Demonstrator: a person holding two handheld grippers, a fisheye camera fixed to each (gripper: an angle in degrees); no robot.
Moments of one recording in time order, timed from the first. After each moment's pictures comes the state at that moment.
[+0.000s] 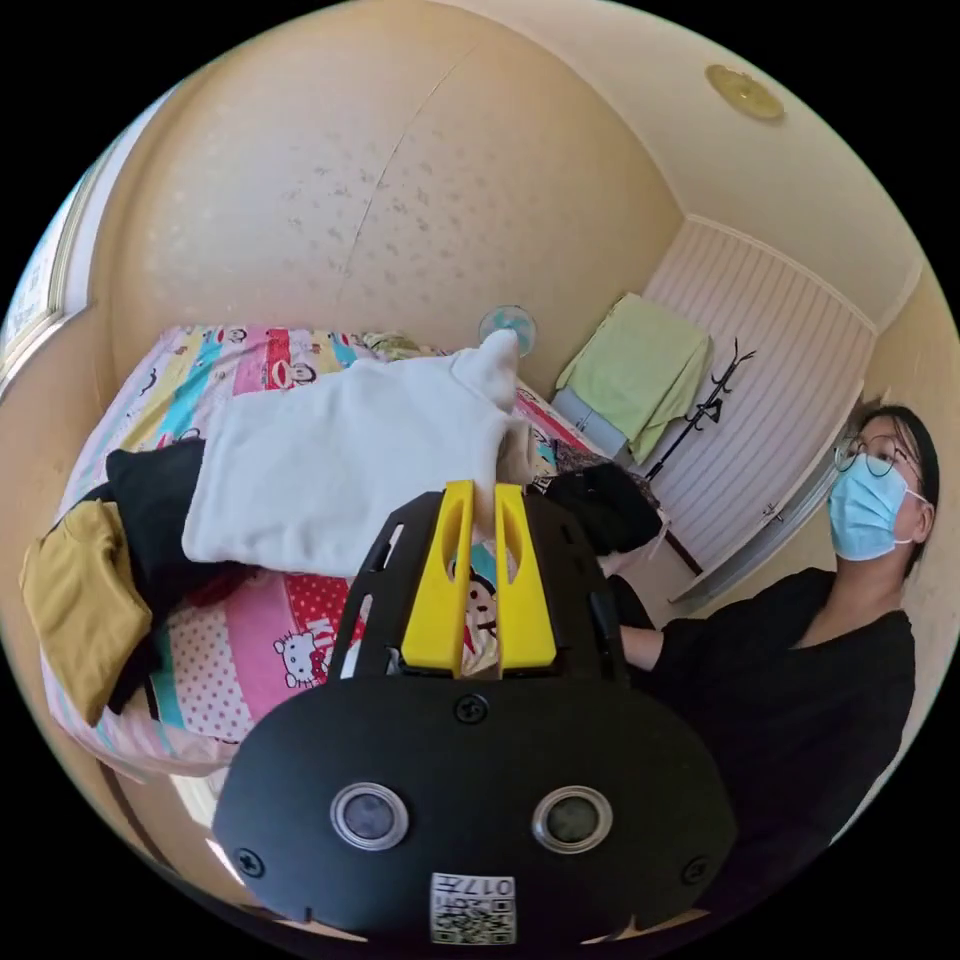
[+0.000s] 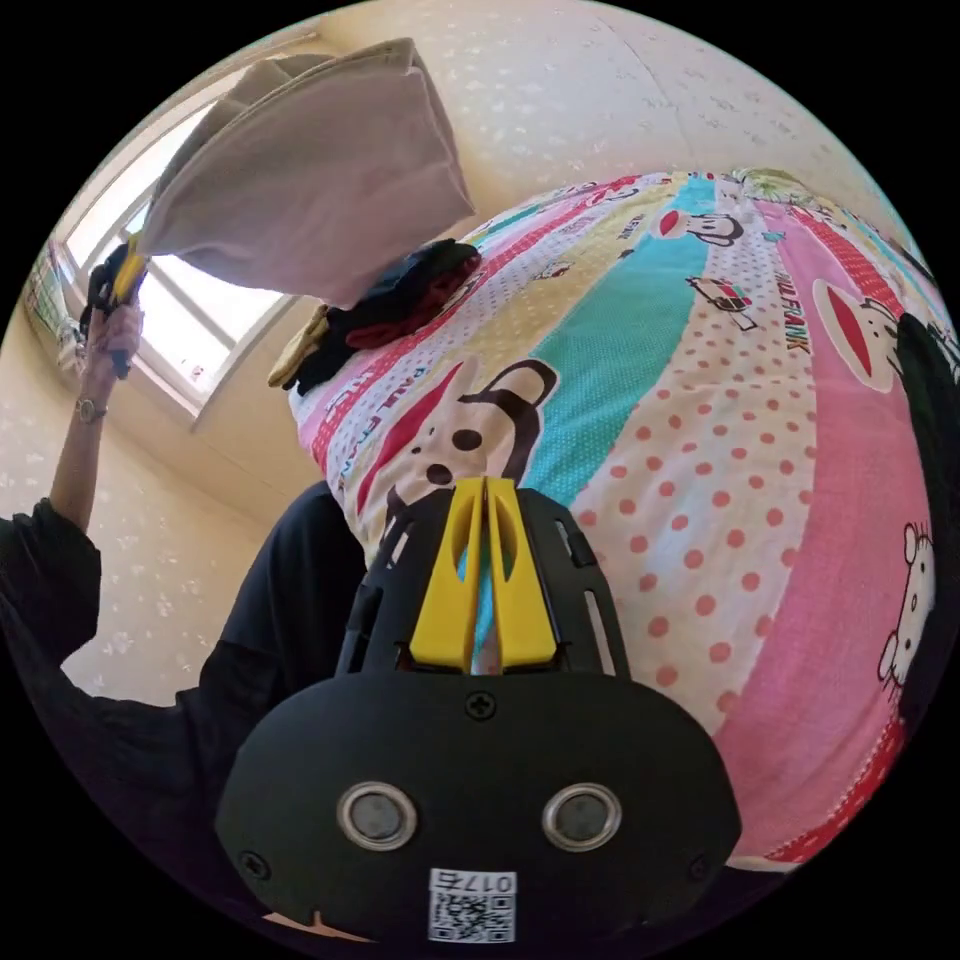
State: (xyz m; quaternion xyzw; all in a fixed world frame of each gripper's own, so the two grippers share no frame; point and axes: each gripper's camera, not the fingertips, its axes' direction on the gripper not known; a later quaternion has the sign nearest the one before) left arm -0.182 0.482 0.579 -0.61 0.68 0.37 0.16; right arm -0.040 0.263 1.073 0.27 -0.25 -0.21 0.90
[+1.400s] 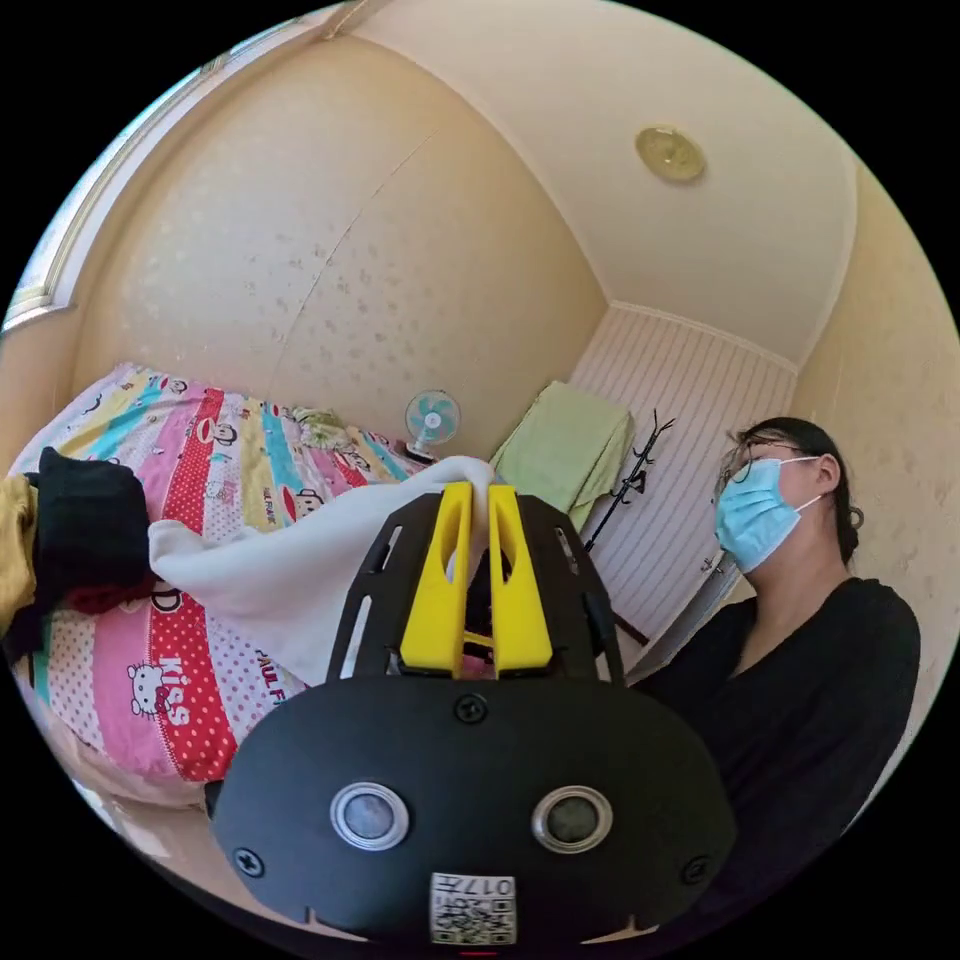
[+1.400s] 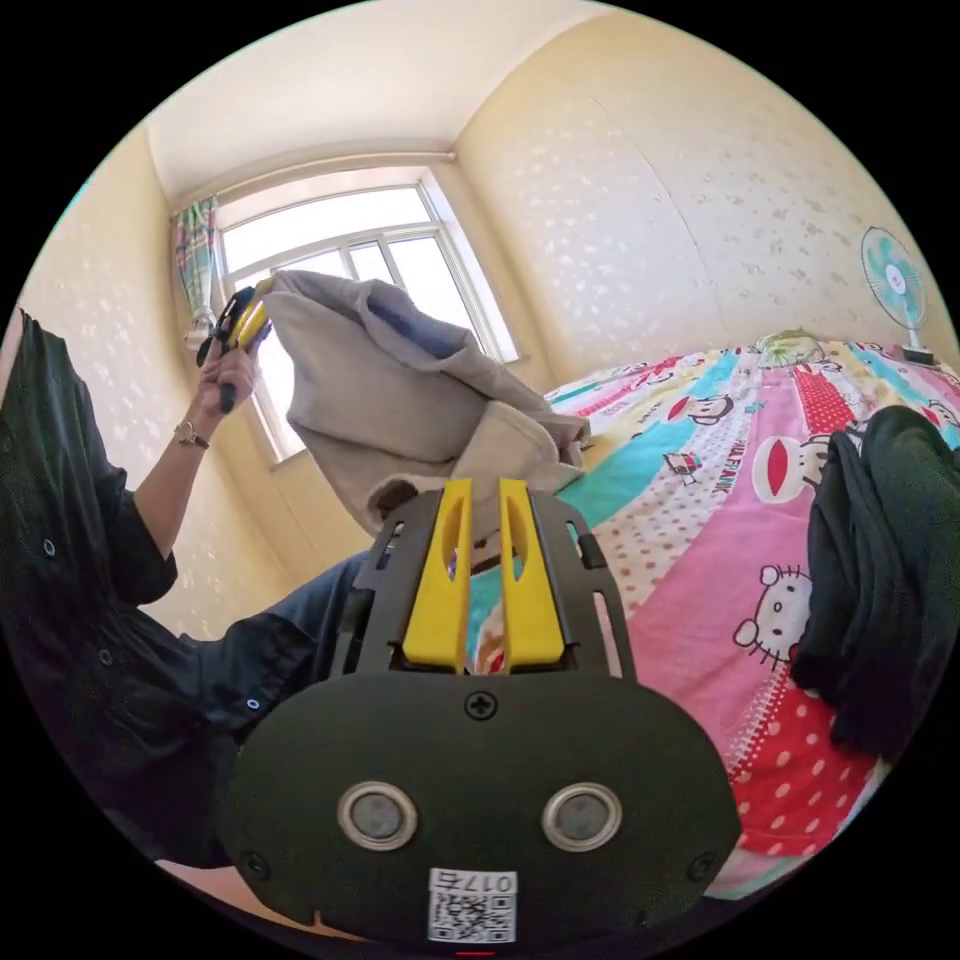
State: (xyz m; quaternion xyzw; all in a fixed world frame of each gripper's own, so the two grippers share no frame) left arm -0.323 0.248 0.583 -0.55 0.81 0.10 0.20; right arm 0.134 0.381 1.158 0.49 -0.32 -0.29 0.76
